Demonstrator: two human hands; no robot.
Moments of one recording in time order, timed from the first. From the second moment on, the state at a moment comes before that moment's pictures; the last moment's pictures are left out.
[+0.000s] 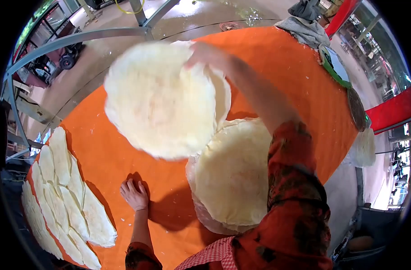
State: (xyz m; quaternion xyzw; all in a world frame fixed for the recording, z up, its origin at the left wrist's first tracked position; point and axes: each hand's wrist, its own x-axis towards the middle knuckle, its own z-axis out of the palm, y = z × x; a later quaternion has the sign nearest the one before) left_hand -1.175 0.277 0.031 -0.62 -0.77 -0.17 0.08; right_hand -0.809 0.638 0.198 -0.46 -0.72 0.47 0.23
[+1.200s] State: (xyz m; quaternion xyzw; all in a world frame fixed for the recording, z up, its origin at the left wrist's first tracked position) left_hand -1.102 0.140 -0.001 -0.49 -0.73 -0.42 -0.22; right_hand -0.602 0.213 0.063 -0.69 -0.46 0.44 0.34
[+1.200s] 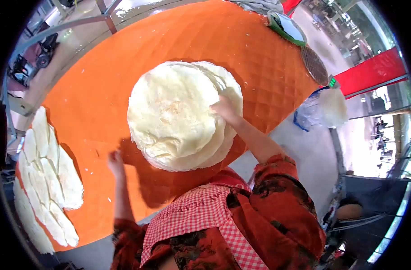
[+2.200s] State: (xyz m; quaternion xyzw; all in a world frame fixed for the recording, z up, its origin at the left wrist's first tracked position) left_hand -0.820 0.048 0.087 -0.02 -0.66 -0.55 -0.51; right_hand -0.473 0.337 0.077 -0.40 -0.41 0.79 0.22
